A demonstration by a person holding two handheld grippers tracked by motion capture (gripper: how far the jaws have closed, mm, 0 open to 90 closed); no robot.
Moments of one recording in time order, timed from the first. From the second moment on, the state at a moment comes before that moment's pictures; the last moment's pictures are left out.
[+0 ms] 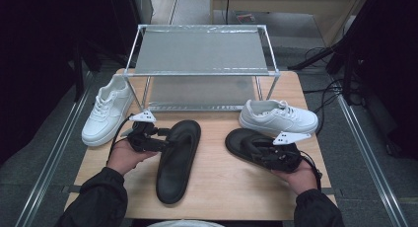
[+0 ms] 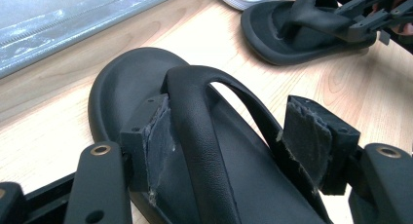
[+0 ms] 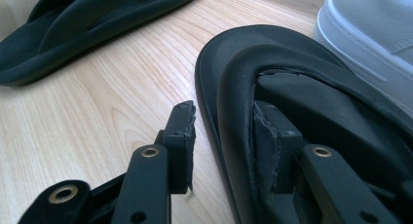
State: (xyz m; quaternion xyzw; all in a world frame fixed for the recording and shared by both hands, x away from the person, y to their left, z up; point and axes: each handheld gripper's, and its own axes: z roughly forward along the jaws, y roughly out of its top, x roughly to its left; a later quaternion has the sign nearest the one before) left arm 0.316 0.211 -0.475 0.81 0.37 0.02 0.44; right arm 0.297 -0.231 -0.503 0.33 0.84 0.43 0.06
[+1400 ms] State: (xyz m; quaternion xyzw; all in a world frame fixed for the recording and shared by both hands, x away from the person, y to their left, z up) left arm 0.299 0.234 -0.476 0.80 0.39 0.05 0.45; right arm 0.321 -0.152 -0.481 0.41 0.82 0.41 0.03
